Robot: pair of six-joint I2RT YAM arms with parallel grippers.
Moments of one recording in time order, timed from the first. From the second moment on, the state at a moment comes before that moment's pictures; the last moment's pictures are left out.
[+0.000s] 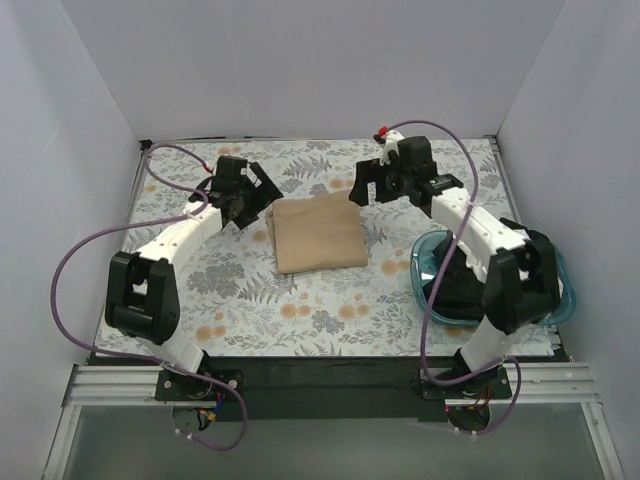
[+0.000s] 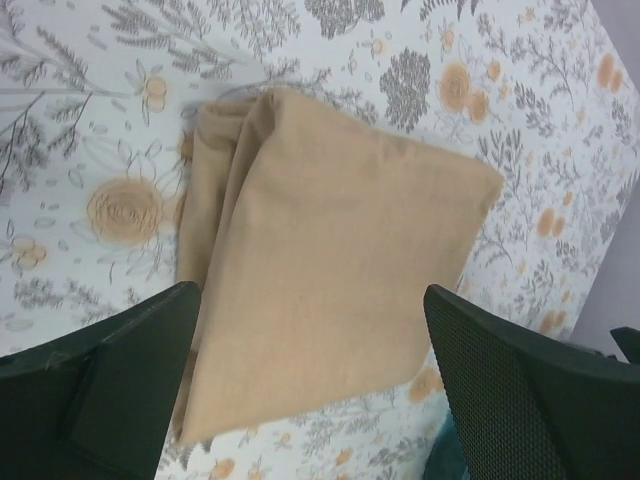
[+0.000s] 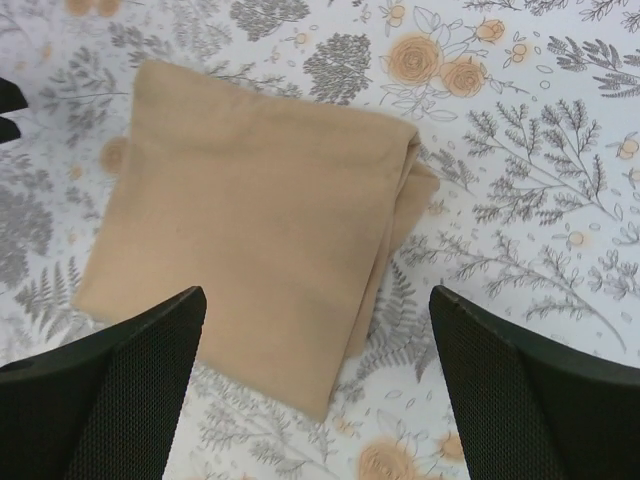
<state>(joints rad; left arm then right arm) -0.28 1.65 1.24 -0.36 0.00 -0.89 0.39 1.73 1.39 -0.29 -0.30 0.14</state>
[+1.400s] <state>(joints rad) -0.31 1.98 1.33 -0.32 -0.20 -0.59 0.39 1.05 0.54 -0.11 -0.42 0.29</state>
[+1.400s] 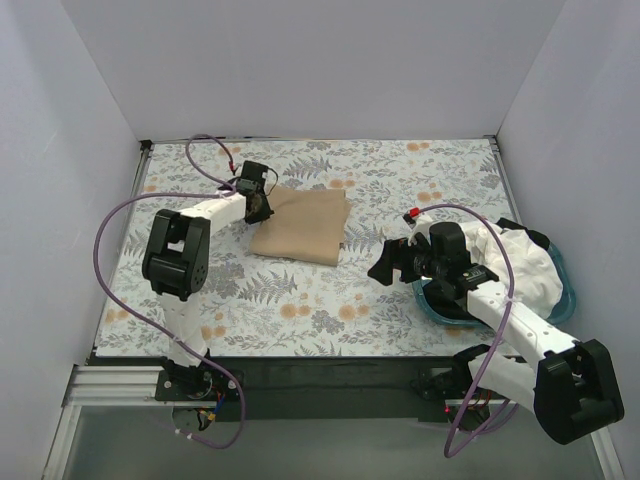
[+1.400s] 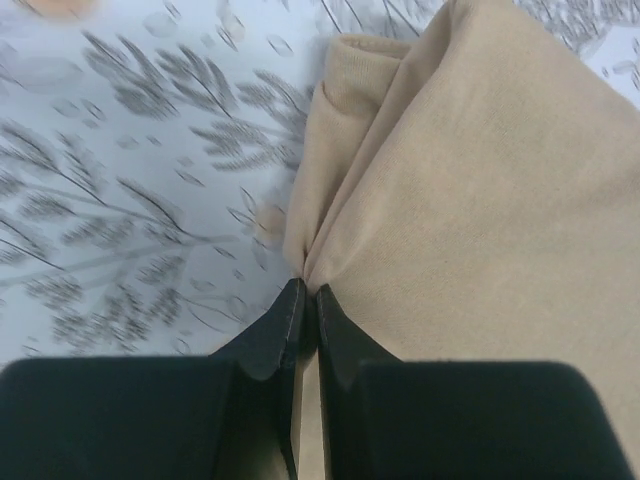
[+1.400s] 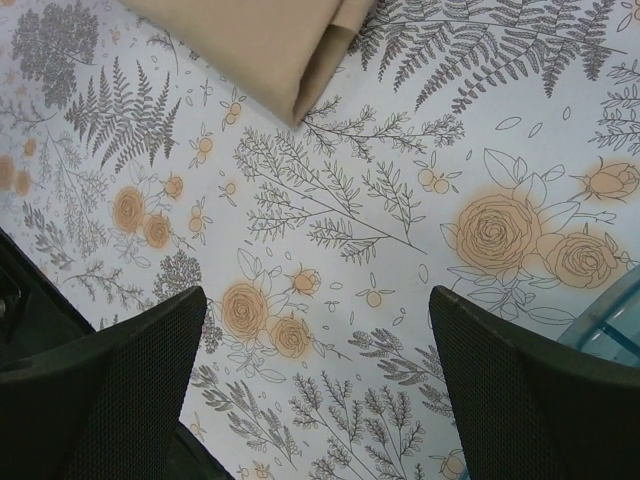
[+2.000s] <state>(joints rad) 0.08 2.27 1.79 -0.33 -0.34 -0.21 0.39 1.03 0.52 -0.11 -0.46 0.28</state>
